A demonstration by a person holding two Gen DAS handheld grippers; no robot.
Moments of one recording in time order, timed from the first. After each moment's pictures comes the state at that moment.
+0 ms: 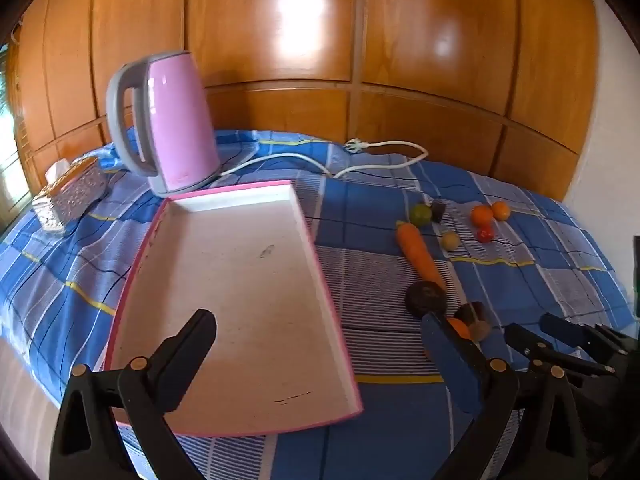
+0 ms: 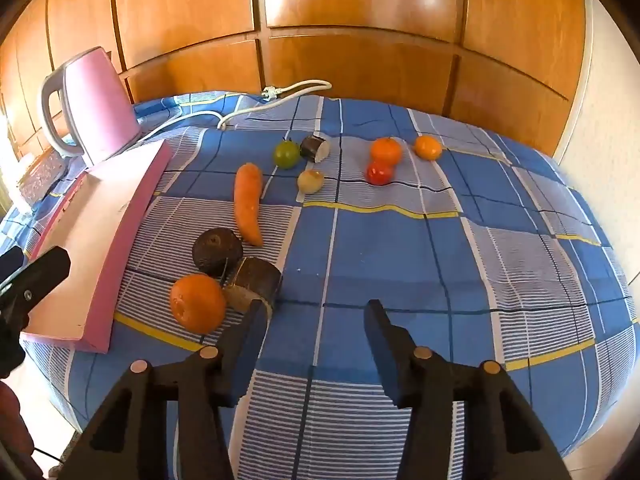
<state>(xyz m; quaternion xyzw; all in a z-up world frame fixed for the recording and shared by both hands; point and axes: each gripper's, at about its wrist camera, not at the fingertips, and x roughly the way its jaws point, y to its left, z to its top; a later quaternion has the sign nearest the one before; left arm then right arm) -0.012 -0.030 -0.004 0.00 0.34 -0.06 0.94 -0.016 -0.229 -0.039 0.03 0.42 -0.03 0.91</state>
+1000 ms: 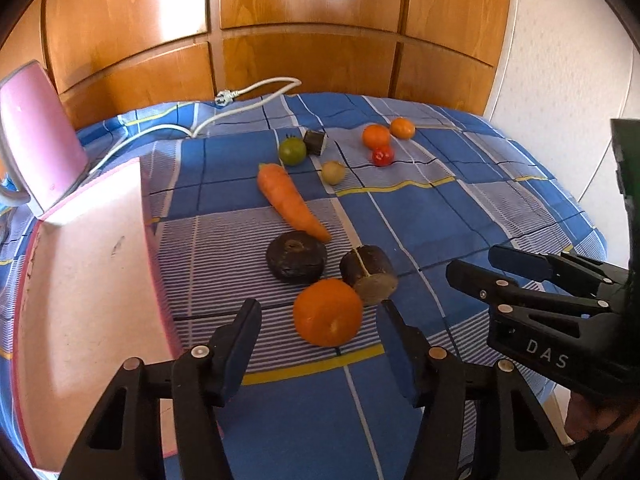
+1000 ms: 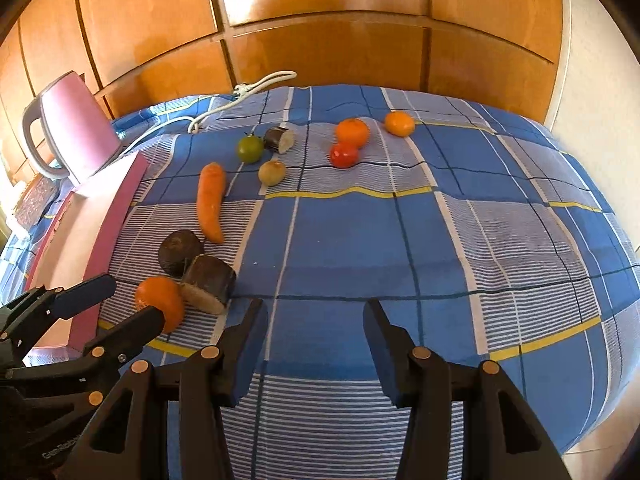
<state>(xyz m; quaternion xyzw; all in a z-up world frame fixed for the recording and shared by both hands) 0.008 -0.114 -0.041 0.07 0.42 -0.22 0.88 -0.016 -0.265 -0.046 0.07 0.43 -0.04 0.90</state>
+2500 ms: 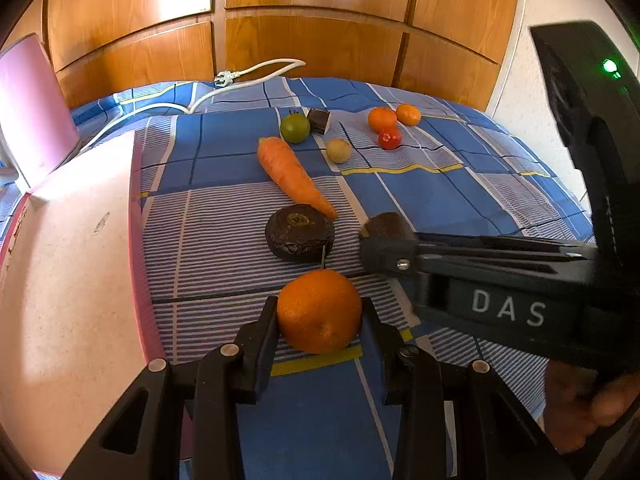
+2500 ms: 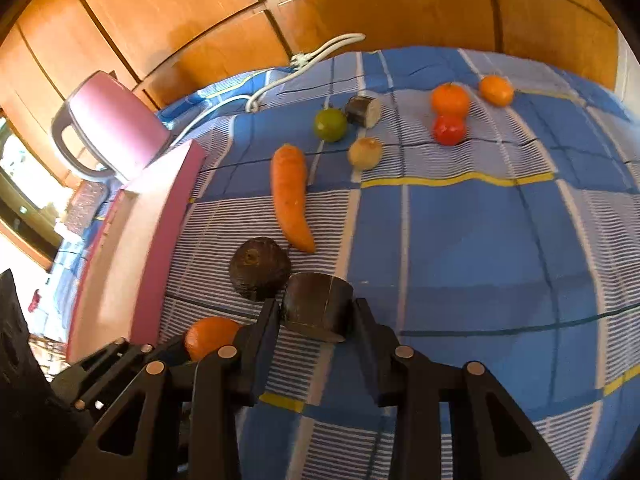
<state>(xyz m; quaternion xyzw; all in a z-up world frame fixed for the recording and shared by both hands) 0.015 -0.108 -0.065 0.06 0.43 -0.23 0.87 0.034 -0.234 -0.063 0.14 0.47 0.07 0.87</state>
